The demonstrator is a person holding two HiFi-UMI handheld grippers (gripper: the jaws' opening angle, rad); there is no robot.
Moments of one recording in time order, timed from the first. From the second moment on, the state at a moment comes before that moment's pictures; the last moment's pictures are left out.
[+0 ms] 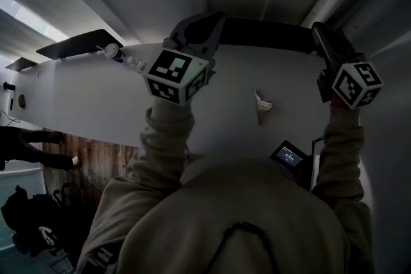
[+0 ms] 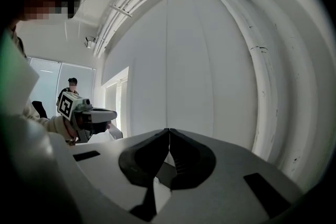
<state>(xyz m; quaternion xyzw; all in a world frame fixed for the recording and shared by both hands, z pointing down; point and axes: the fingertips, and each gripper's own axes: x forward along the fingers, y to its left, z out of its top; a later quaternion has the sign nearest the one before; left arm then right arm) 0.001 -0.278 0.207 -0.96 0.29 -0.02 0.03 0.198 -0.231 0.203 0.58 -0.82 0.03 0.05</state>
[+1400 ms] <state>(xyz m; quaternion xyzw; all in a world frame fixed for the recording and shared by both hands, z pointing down) 0.048 -0.278 0.362 -0.96 0.25 -0.11 -0.09 0.211 -0.225 0.369 0.57 -0.80 0.17 0.10</state>
